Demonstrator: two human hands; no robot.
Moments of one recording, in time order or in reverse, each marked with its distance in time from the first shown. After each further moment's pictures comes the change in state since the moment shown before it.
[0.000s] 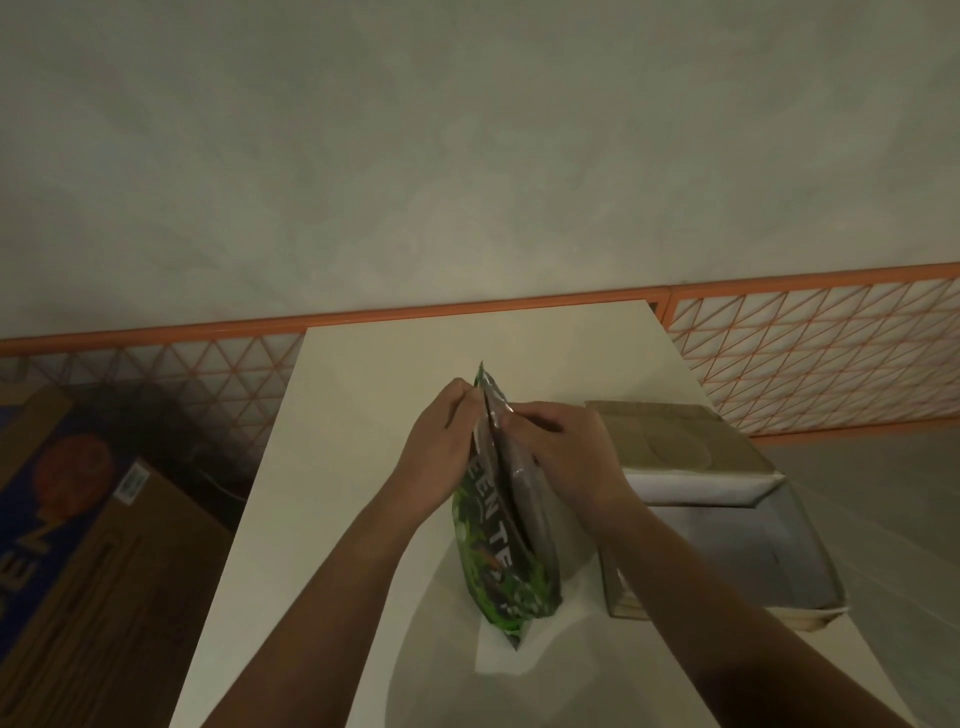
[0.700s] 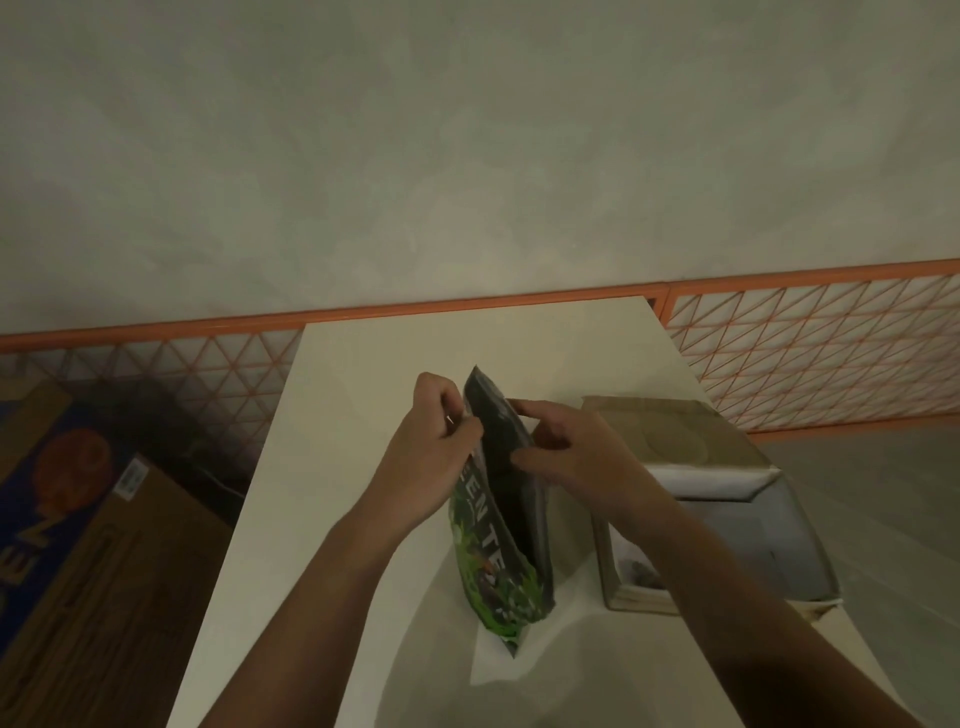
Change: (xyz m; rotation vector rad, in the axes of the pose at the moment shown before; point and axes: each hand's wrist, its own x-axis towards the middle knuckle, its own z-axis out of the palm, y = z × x) left_hand -0.022 0.014 -0.013 0.137 0.018 0.018; right_hand -0.003 0.008 -0.024 -0.184 -0.266 -0.058
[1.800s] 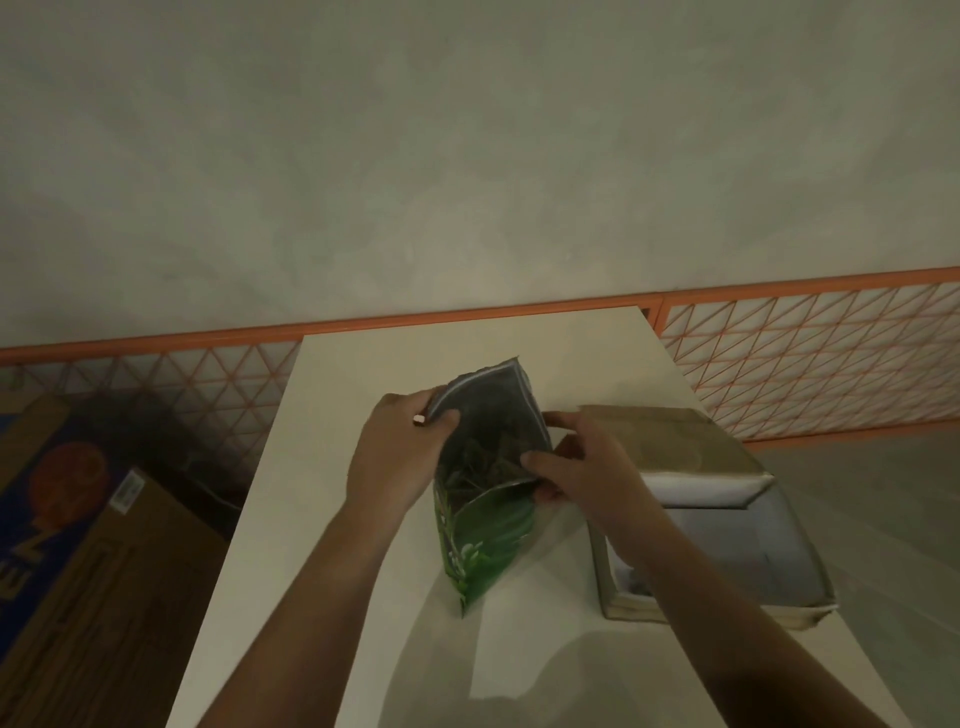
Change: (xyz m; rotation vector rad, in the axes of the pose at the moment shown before) left_hand 0.010 -0.003 -0.011 0.171 0.130 -0.094; right_hand -0.011 0.006 0.004 0.256 0.172 0.242
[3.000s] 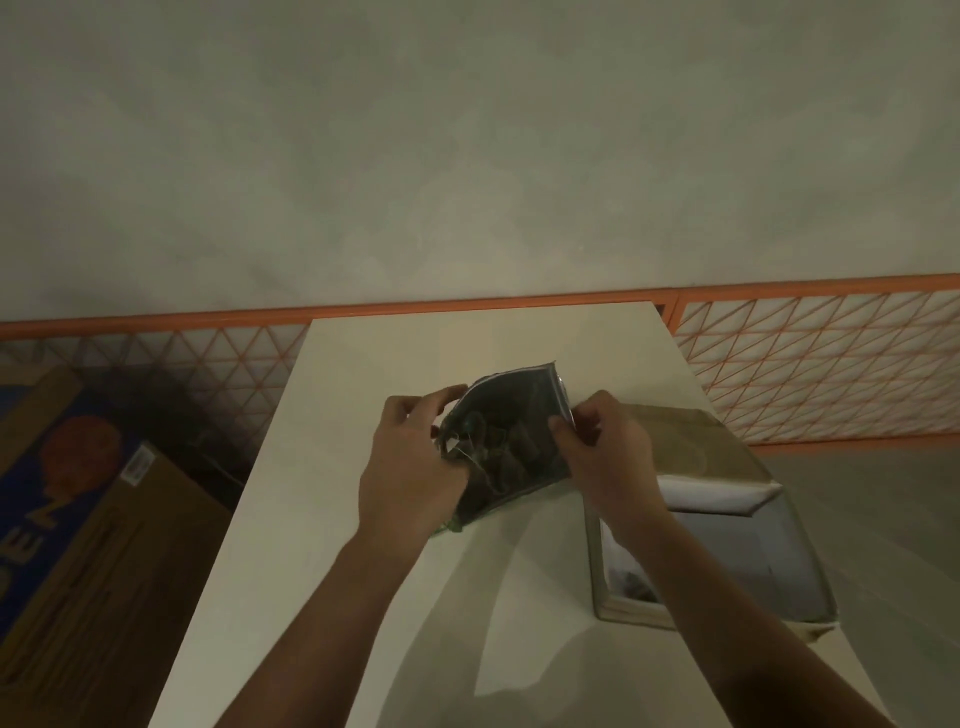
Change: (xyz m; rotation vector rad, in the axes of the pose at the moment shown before) left_hand -0.019 -0.010 0.029 0.064 0.081 0.032; right_hand 0.023 0.018 -0.016 -0.319 0.279 -0.217
